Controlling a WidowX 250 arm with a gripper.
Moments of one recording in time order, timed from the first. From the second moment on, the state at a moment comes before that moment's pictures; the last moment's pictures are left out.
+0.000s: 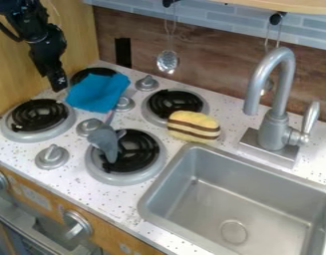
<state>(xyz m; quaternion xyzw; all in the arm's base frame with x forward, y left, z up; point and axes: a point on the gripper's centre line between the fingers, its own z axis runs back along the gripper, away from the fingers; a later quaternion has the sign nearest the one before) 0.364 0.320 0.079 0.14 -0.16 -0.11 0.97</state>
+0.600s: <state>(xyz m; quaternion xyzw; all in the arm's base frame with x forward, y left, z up) 0.399 0.265 0.052 0.09 -0.16 -0.17 0.97</state>
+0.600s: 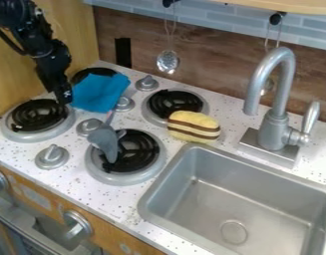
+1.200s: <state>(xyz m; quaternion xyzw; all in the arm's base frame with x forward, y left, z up) 0.439 0.223 0.060 0.06 -0.23 -0.23 0.94</state>
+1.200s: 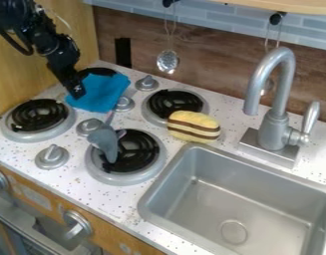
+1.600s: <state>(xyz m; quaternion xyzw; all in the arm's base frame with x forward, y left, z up) 0.464 0.206 0.038 0.04 -0.24 -0.25 0.94</state>
